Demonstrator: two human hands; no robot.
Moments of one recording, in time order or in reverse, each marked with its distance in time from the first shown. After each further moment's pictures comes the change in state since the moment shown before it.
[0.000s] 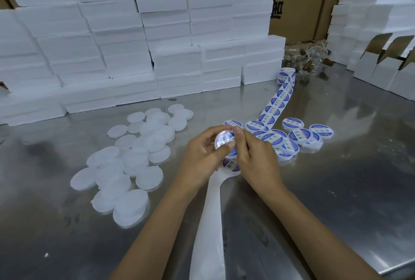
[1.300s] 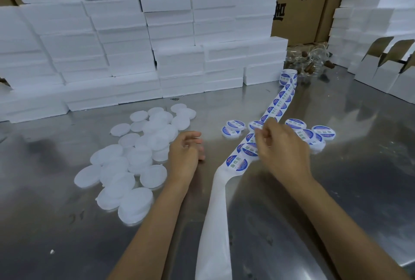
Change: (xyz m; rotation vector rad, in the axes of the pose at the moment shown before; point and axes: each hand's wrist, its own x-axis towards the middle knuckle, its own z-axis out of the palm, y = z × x) left_hand 0.014 -0.025 -0.029 0.092 0.441 -0.212; right_hand 0.016 0.022 -0.031 -0.382 0.160 -0.070
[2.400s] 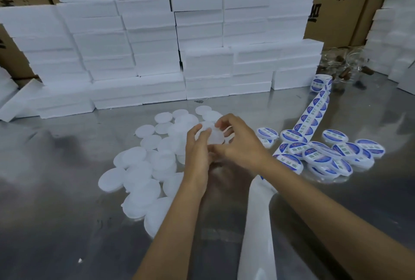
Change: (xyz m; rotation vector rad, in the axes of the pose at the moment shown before) left_hand 0.033 0.004 -0.025 -0.315 0.012 -0.128; right_hand 0.034 -0.105 0.088 0.673 -0.539 0.003
